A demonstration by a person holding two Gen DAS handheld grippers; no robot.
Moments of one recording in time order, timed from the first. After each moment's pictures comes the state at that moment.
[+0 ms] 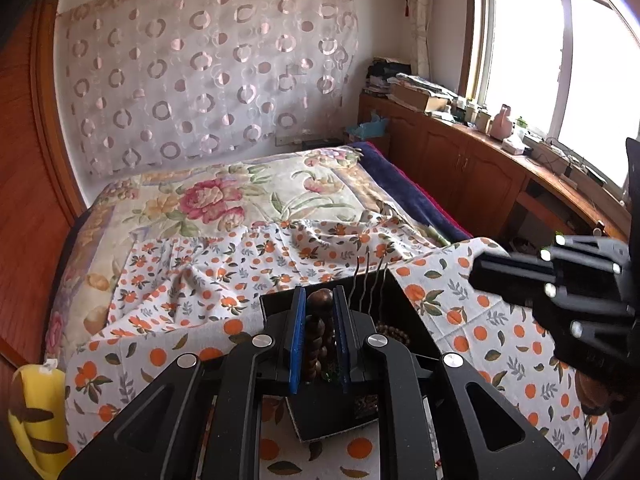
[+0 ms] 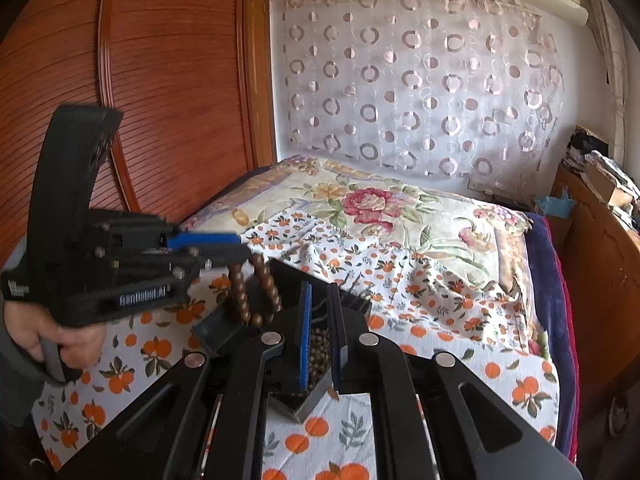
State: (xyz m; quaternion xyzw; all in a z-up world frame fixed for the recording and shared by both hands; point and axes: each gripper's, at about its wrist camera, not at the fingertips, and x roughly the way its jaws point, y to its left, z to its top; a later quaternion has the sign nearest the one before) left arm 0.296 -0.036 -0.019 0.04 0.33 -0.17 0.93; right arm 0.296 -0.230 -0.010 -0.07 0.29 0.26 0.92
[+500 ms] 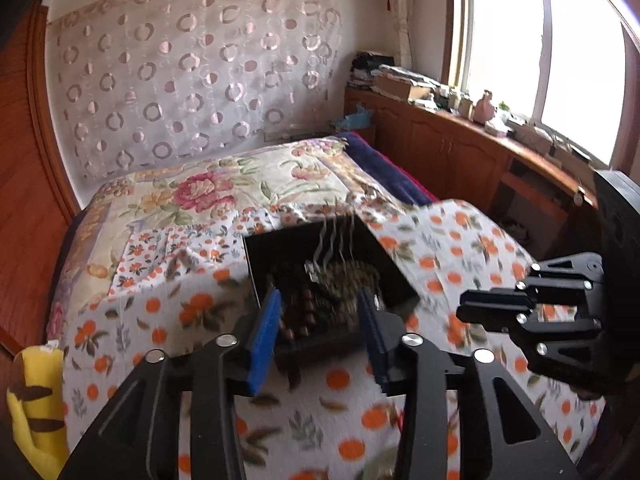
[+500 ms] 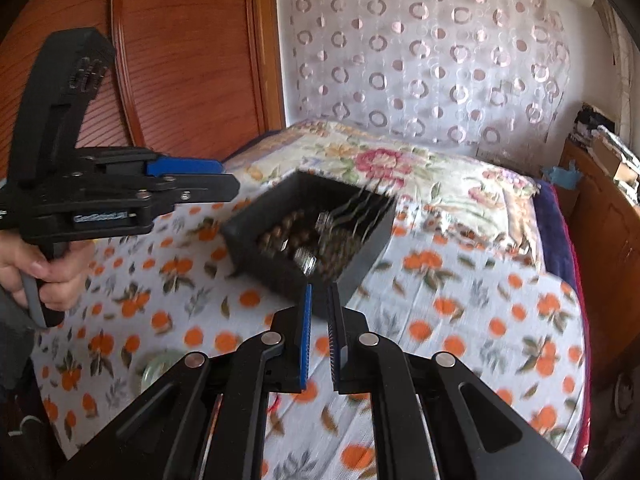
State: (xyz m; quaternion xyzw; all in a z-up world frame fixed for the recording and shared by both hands) left arm 0.222 -0.036 -0.039 0.06 0.34 -0.19 0.92; right arm 0.233 -0.240 -0.067 -0.08 0.35 0.27 0.89
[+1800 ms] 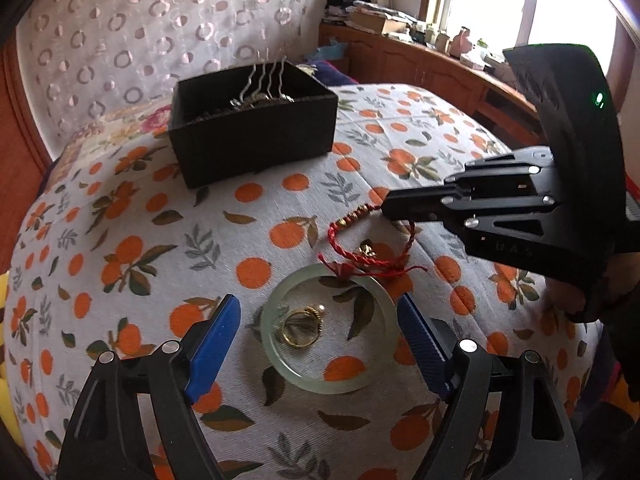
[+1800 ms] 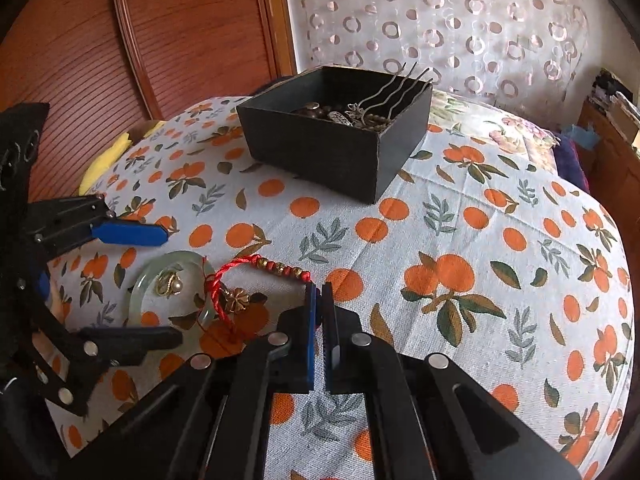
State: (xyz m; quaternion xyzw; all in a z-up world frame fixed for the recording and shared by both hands) left arm 0.144 -0.064 -0.124 0.08 0.44 -0.22 0.87; right arm 0.212 -0.234 -0.125 -0.09 0.42 0.29 0.85
